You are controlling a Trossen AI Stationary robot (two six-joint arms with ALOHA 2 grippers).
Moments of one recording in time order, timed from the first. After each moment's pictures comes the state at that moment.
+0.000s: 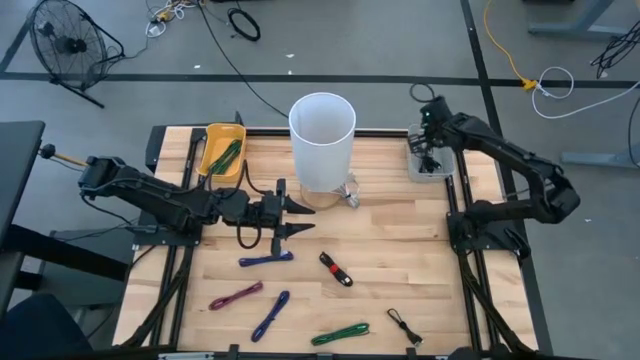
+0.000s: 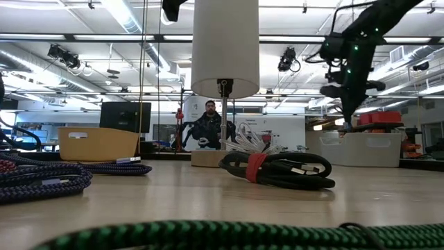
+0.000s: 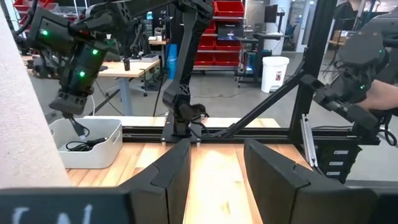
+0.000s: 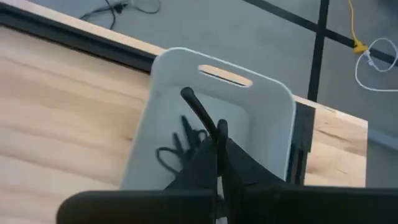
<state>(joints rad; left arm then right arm) -0.21 1.25 0.77 0.48 -0.21 -0.04 -0.93 1.24 0.92 -0.75 0.34 0.20</state>
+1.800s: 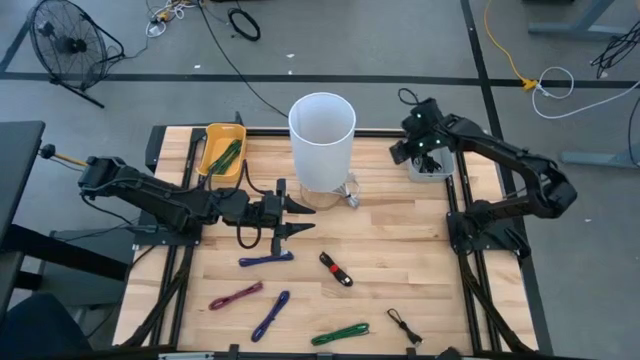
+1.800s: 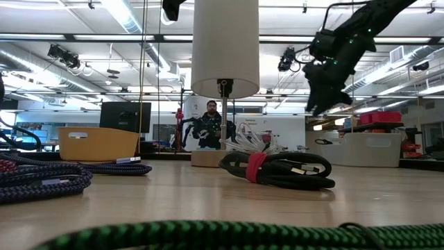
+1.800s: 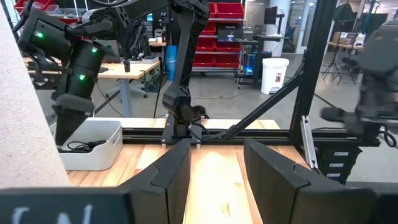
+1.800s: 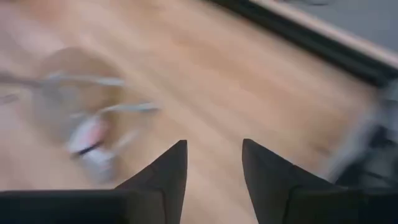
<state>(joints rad) -0.21 1.25 0.77 0.48 -0.21 -0.04 -0.84 1.29 0.93 -0.64 -0.23 0.18</state>
